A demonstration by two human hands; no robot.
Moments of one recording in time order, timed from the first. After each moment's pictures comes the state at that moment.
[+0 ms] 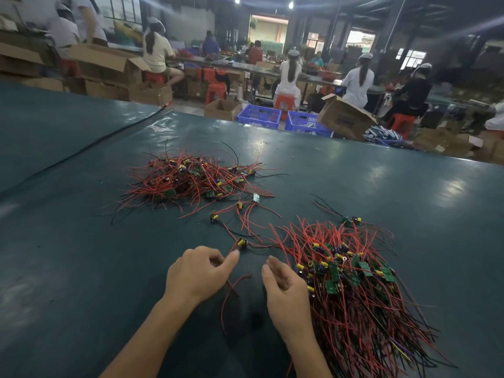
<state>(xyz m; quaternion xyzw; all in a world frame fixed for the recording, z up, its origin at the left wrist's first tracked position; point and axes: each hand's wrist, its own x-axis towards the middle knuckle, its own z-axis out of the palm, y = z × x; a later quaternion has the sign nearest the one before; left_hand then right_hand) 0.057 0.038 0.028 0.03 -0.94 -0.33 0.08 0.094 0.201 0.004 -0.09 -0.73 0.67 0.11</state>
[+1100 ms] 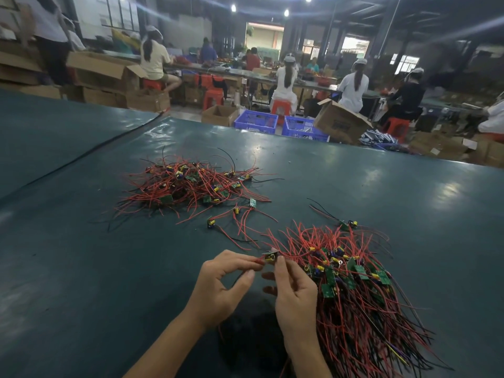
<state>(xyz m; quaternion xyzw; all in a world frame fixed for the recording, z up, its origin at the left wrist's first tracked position) 0.076 0.066 0.026 -0.26 -0.74 -0.60 0.18 0.102 0.201 0.027 -0.05 -0.66 0.73 0.19</state>
